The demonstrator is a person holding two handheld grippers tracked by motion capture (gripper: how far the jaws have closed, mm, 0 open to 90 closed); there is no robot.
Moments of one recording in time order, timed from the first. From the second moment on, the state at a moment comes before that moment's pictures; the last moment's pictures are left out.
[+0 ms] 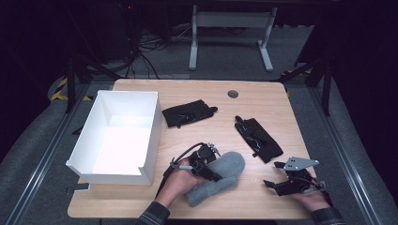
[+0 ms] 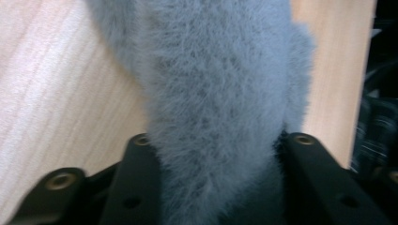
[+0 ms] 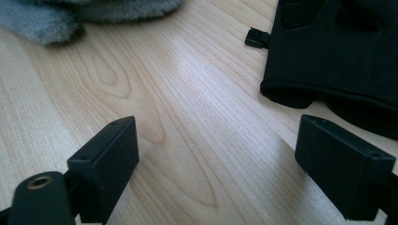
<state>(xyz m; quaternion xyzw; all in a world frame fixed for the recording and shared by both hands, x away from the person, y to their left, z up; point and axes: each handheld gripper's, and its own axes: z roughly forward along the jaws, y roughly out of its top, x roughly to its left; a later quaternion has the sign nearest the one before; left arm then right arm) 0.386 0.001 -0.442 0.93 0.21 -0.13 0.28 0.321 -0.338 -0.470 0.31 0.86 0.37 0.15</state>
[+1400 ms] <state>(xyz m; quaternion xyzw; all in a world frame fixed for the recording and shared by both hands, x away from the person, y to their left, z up) 0.391 0.072 -0.308 0.89 0.27 -0.03 0.36 0.321 -0.338 -0.470 0.31 0.86 0.37 0.15</state>
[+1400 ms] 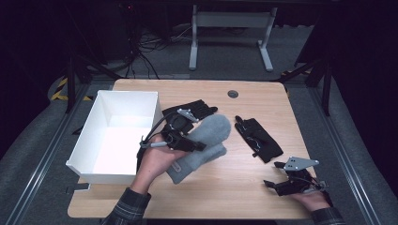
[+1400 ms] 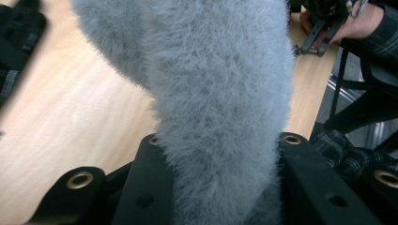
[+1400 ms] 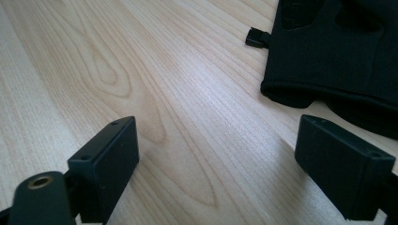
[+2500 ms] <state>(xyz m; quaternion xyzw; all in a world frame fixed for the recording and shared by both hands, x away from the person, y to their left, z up) 0.406 0.193 -0.230 0.84 0.38 0.05 0.38 0.321 -0.338 -0.470 0.32 0.86 0.37 0.15</state>
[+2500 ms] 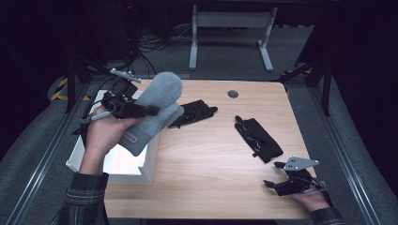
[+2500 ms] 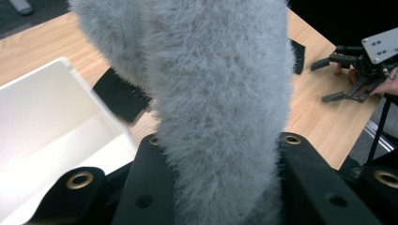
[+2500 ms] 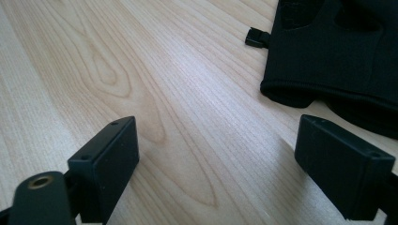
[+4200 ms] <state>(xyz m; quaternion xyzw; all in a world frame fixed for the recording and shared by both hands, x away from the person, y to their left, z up) 0.458 0.270 -0.420 0.77 0.58 0.01 0.26 0.321 -0.338 -0.470 0.32 0.86 0.37 0.15</state>
